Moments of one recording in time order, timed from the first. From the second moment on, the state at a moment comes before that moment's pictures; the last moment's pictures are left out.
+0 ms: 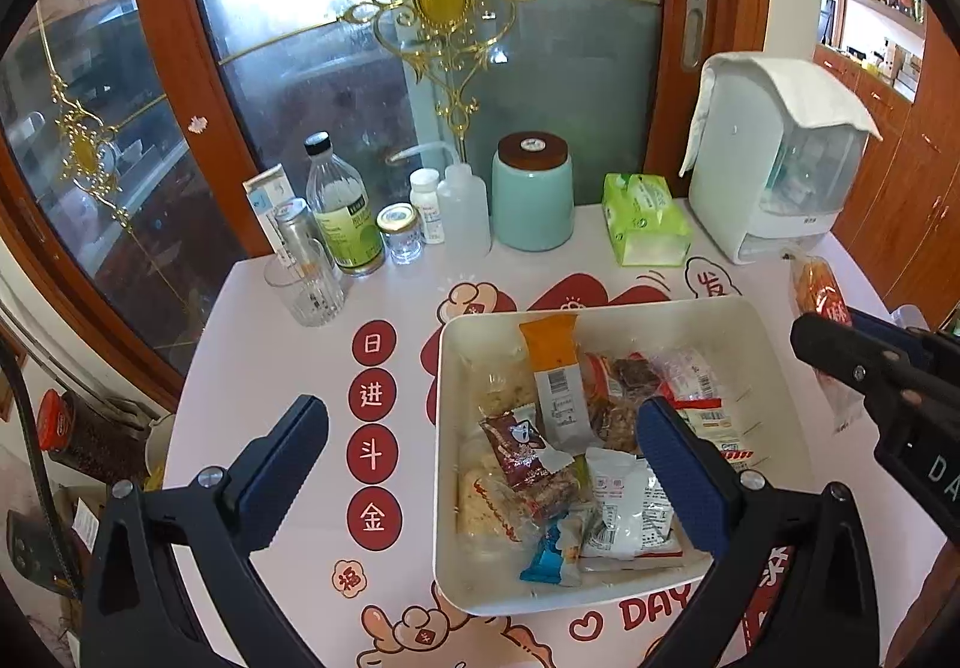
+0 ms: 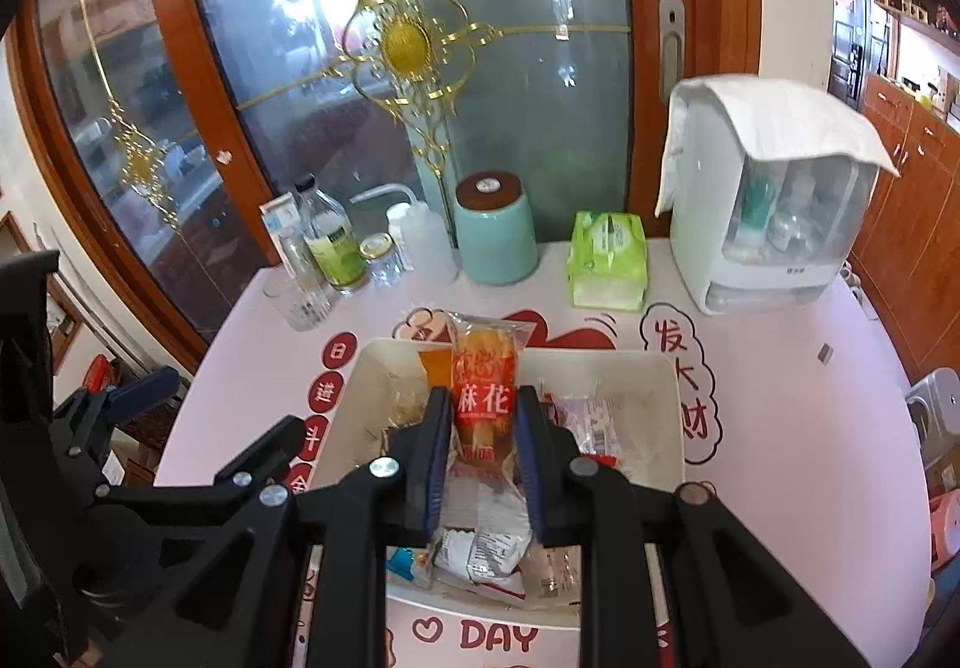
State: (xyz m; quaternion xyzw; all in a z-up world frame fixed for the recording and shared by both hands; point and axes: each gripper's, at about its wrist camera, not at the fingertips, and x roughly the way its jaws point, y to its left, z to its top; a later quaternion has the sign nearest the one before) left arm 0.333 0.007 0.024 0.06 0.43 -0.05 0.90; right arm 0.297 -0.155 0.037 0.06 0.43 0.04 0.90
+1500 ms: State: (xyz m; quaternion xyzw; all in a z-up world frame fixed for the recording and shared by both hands) left arm 0.157 0.013 -0.044 0.01 0.51 -0.05 0.86; right arm 0.138 -0.172 -0.047 0.11 0.52 0.04 0.85
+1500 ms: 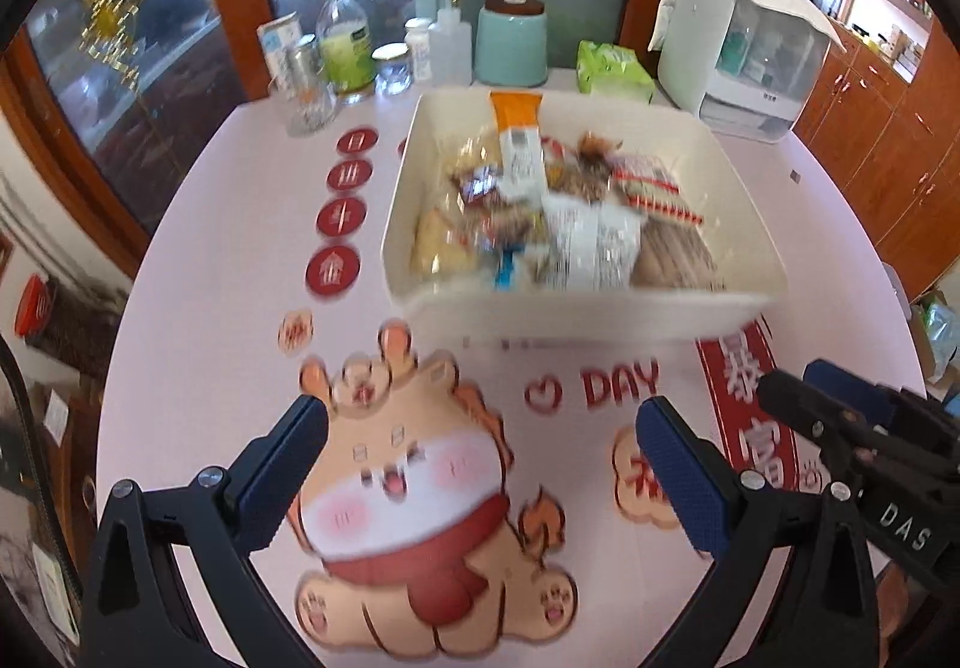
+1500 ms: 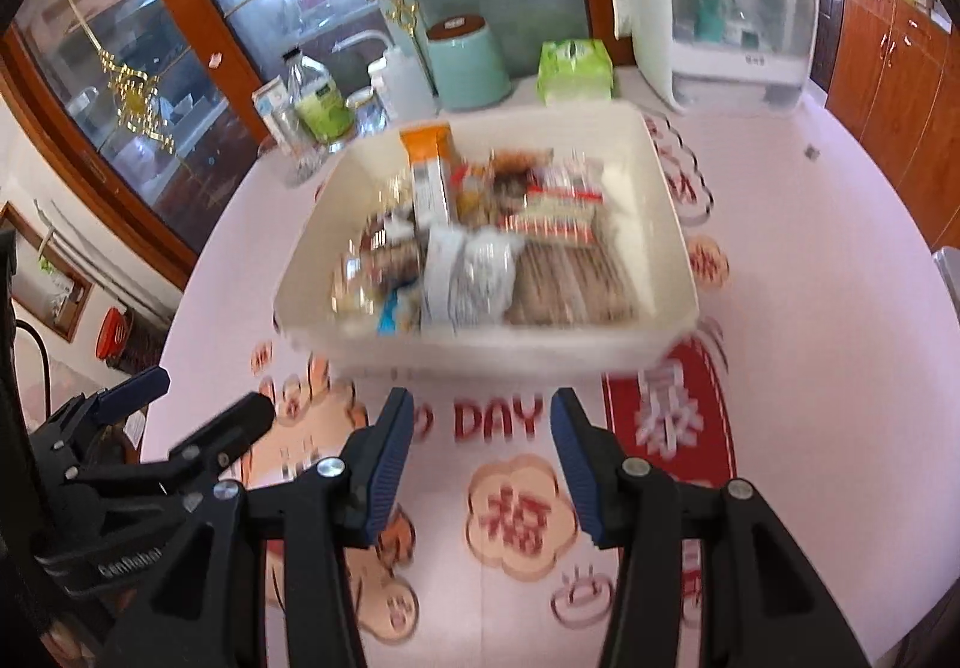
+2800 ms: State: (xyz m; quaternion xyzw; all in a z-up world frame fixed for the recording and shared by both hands) left arm -0.003 0.001 -0.007 0.01 0.47 0.00 0.88; right arm -0.025 -0.169 -0.005 0.09 0.48 0.06 0.87
